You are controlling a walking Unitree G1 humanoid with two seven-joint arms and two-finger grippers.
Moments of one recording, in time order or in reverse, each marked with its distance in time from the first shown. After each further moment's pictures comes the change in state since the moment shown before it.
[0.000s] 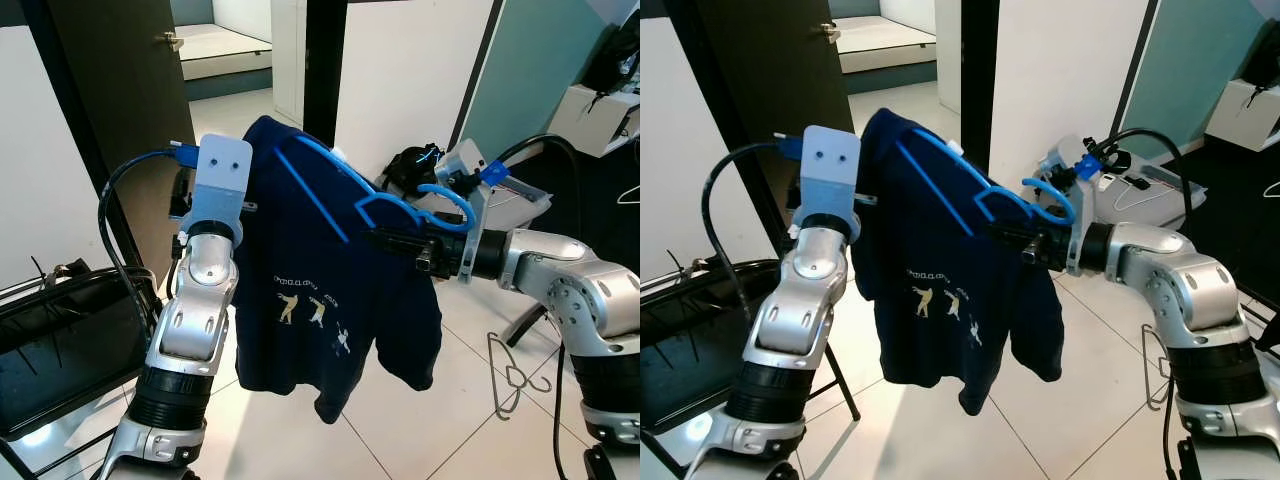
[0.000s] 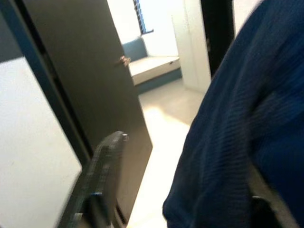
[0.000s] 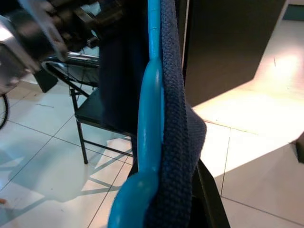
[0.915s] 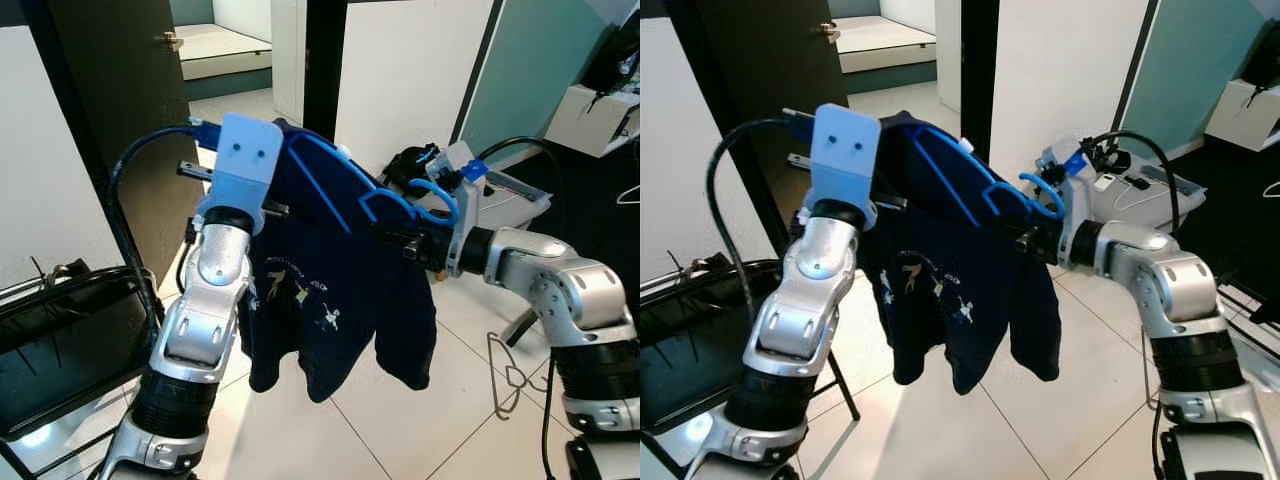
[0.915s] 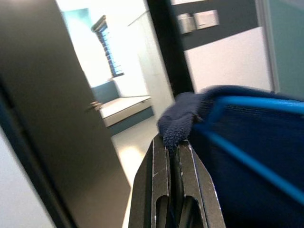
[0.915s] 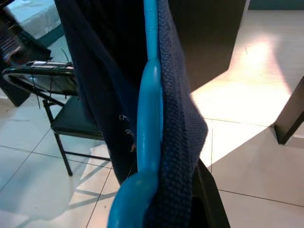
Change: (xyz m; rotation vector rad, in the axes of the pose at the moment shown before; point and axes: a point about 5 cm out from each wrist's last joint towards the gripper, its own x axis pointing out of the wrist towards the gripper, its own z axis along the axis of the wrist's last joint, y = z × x) left arm -0.014 -0.028 0.035 -0.030 -0.168 -0.187; right arm 0.017 -0.014 -0.007 0.061 -0.001 -0.150
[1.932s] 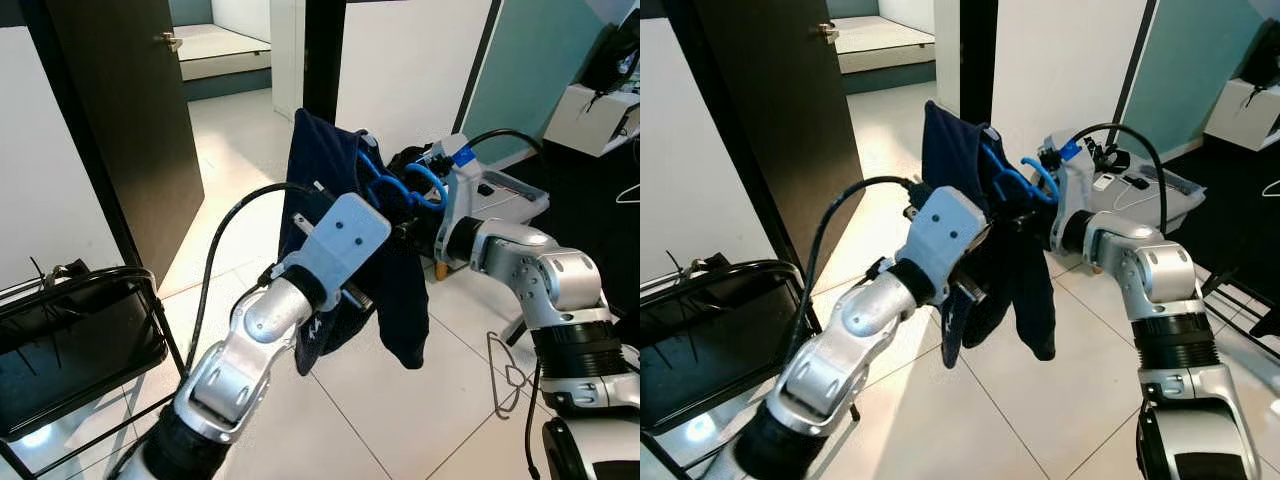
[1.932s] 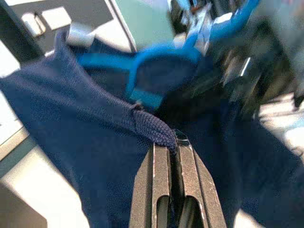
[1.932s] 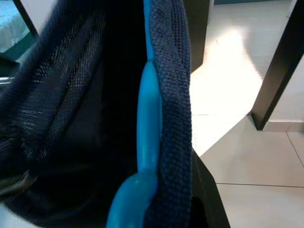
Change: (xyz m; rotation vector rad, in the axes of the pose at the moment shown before) left arm -0.050 -0.052 -0.019 0.026 0.040 -0.629; right arm 0.007 -0.017 0.003 0.048 -0.003 -0.126
